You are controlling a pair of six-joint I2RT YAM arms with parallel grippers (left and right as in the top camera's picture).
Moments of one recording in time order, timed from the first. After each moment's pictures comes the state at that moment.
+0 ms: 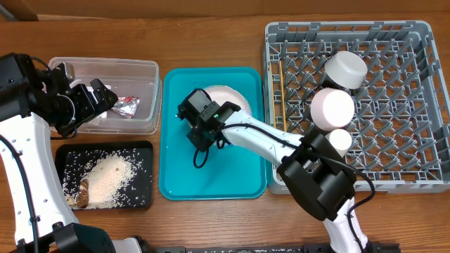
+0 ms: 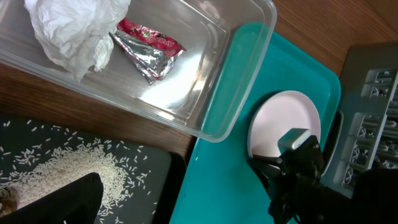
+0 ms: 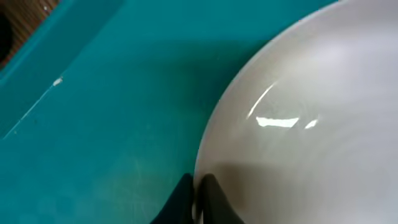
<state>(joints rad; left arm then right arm) 0.43 1.54 1.53 -1.20 0.41 -0.11 0.81 2.17 1.58 -0.62 -0.10 0.03</state>
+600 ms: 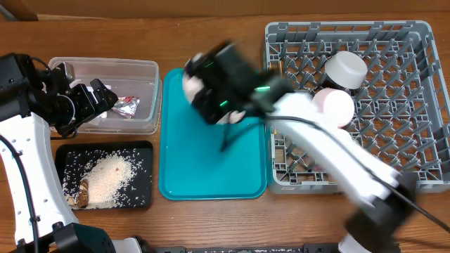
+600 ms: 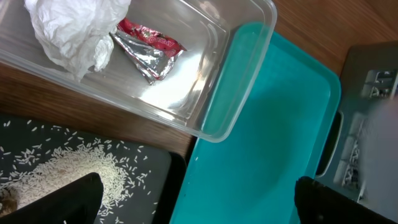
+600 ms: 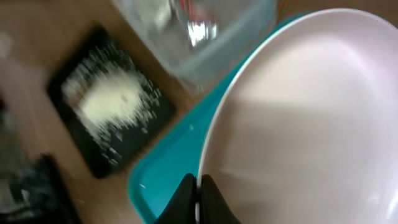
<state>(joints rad) 0.43 1.54 1.53 -1.20 0.41 -0.11 0.68 1.79 1.80 -0.89 -0.36 0.09</state>
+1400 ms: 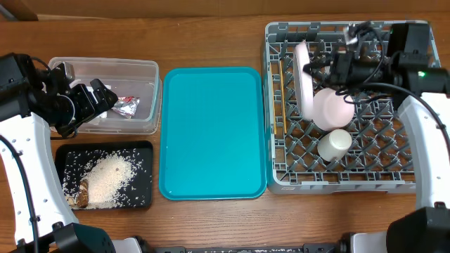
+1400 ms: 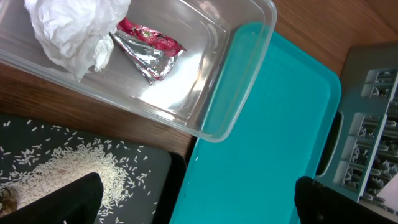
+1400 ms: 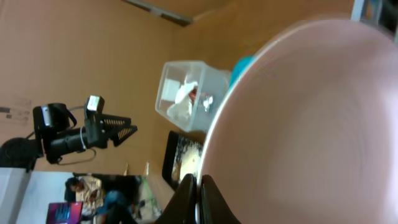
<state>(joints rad) 0.43 1.54 1.53 -1.20 0.41 -0.11 -0.09 1.58 1.46 -0.80 -1.07 0.28</state>
